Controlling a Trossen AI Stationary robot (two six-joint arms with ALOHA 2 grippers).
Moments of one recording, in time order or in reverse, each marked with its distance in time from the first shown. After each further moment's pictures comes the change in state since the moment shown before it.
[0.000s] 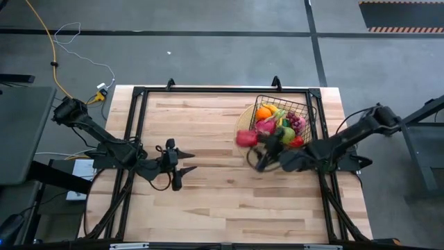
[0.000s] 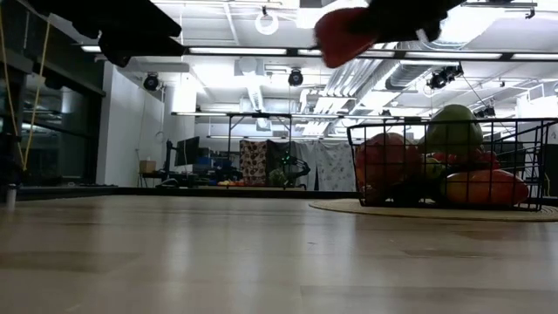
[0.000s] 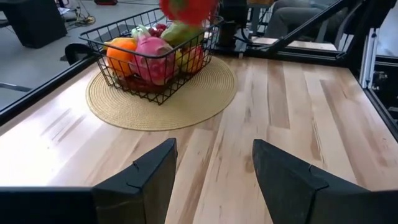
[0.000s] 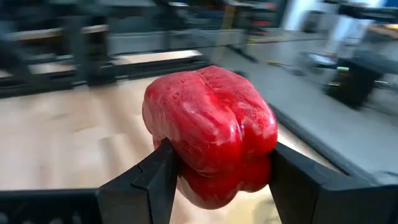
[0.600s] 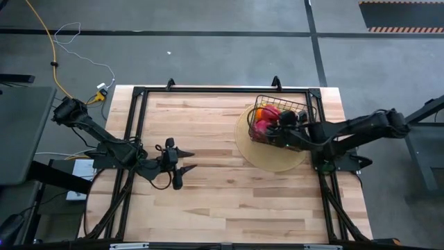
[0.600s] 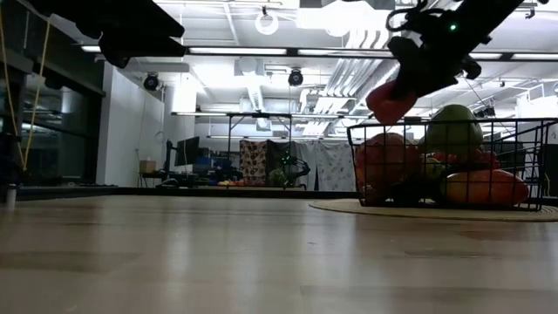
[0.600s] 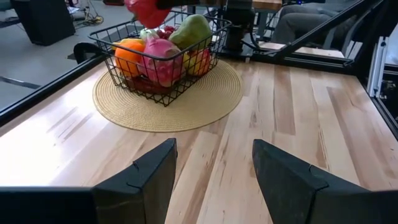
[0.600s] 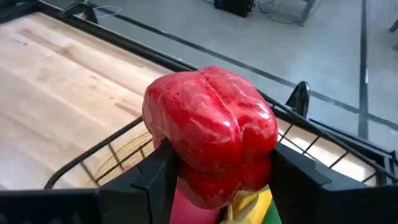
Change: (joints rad) left arm 0.006 0.001 0.000 0.004 -0.025 -0.026; right arm -0.327 -0.168 0.000 -0.721 0.026 0.561
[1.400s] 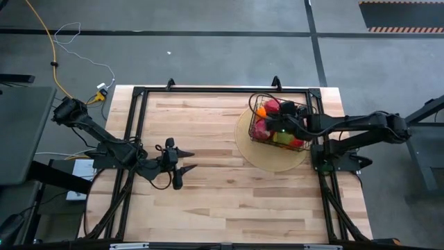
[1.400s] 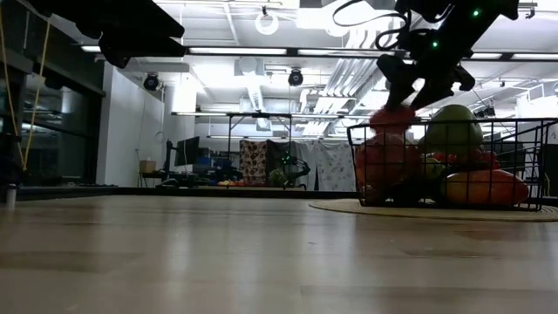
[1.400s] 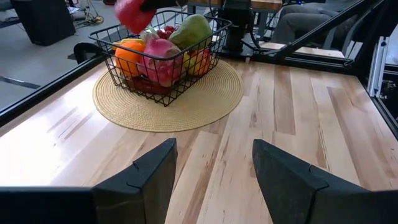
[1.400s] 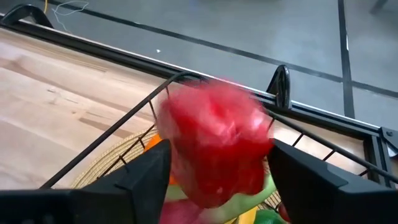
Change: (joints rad) left arm 0.000 0.000 0.000 0.000 0.000 0.000; right arm -0.211 0.023 0.000 0.058 -0.097 -0.021
